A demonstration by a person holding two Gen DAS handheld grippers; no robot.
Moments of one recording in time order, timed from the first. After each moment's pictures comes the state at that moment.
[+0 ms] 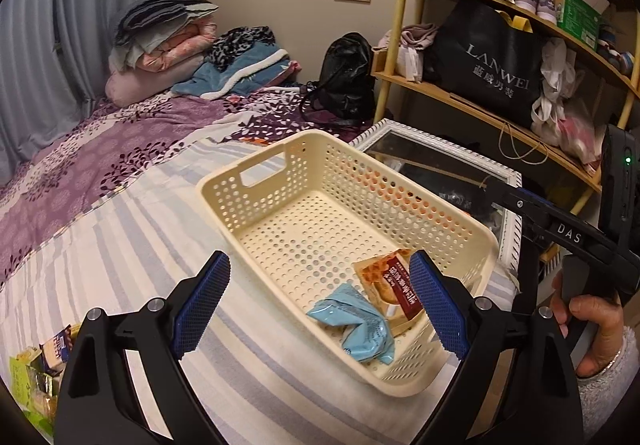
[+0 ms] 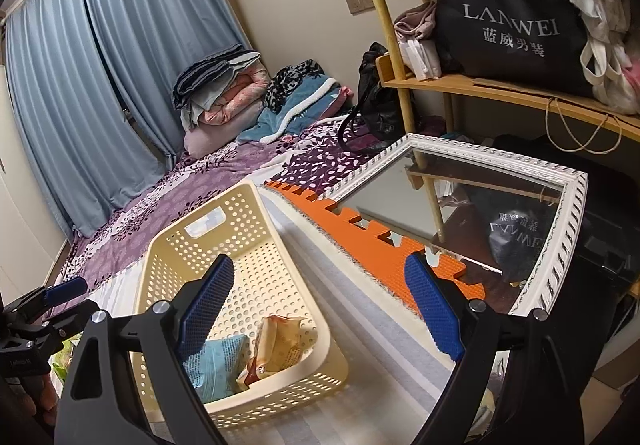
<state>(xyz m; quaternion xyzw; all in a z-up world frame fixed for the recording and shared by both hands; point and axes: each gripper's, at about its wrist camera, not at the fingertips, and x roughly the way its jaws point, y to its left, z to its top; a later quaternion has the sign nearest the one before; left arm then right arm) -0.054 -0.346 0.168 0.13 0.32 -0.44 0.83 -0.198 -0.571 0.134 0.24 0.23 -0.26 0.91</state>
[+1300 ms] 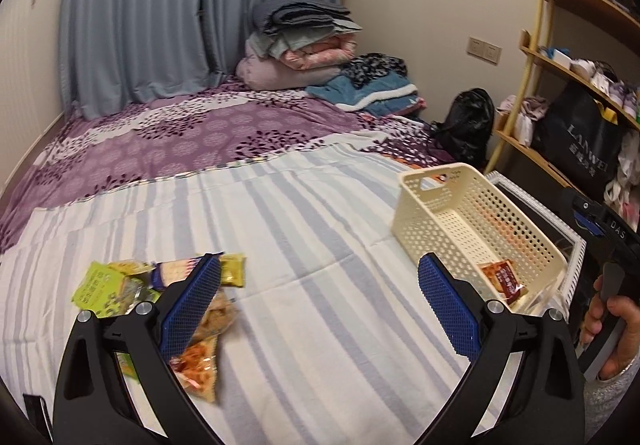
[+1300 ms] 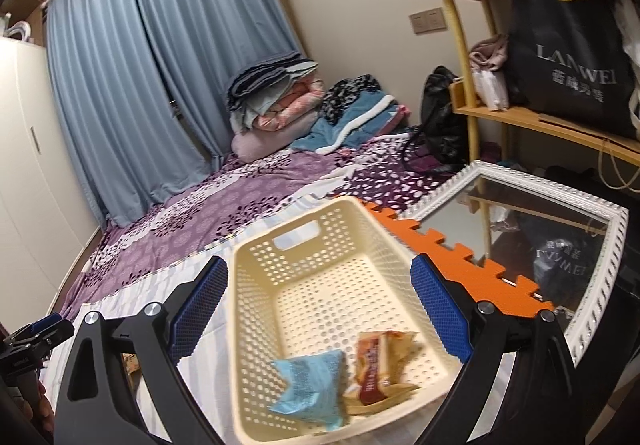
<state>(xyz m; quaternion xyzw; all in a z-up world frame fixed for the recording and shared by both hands) -0.025 -0.150 0.187 0.03 0.32 -0.25 0.91 -0.148 -0.491 0.180 0.21 0.20 -0.18 0.94</state>
